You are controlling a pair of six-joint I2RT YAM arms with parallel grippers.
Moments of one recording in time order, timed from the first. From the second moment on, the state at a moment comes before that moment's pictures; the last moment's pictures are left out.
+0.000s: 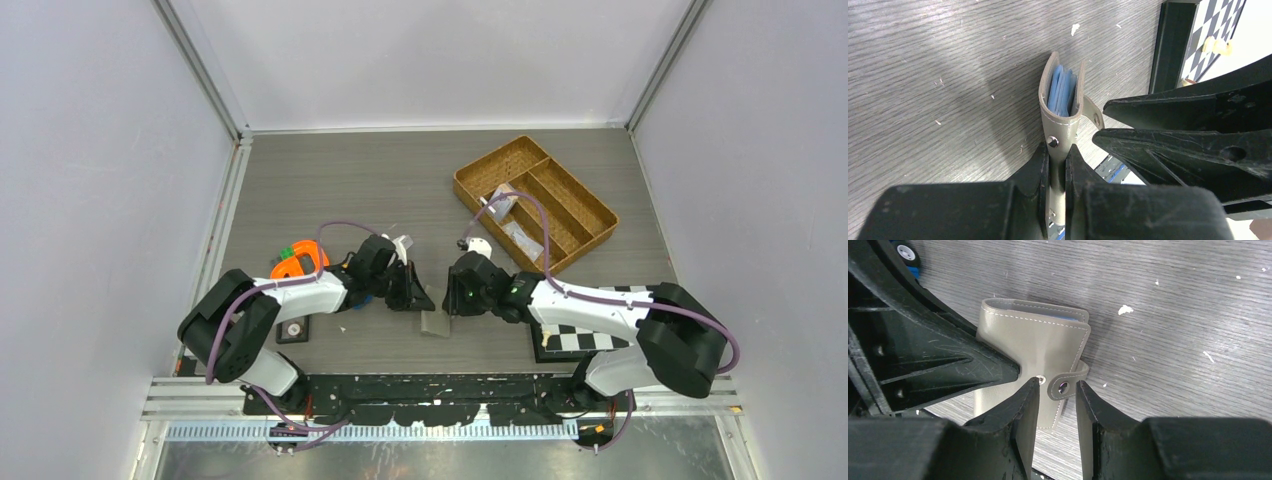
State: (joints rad) left arm -0.69 1.49 0.61 0.08 0.44 -0.83; right arm 0.95 1.35 0.70 -0.21 0.13 0.80
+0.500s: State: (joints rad) left arm -0.69 1.49 0.61 0.08 0.44 -0.83; right arm 0.95 1.37 0.71 -0.23 0.15 0.79
